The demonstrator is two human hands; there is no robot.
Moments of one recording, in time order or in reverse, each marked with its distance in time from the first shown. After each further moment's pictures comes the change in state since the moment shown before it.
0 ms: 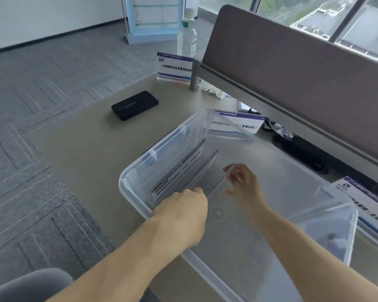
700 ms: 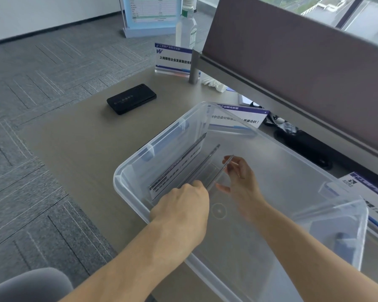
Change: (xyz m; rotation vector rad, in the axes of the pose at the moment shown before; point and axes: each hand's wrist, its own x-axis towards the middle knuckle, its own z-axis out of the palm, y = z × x) left_hand 0.004 0.000 0.007 -0.009 0.130 -0.042; right_hand 0.002 0.000 0.015 0.199 -0.020 0.042
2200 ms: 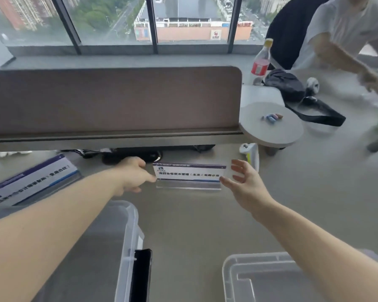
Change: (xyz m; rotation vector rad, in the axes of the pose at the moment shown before) left_hand 0.173 0.326 0.014 -0.373 -0.301 0.150; right_hand -0.087 0.022 -0.404 -0.115 0.618 0.096
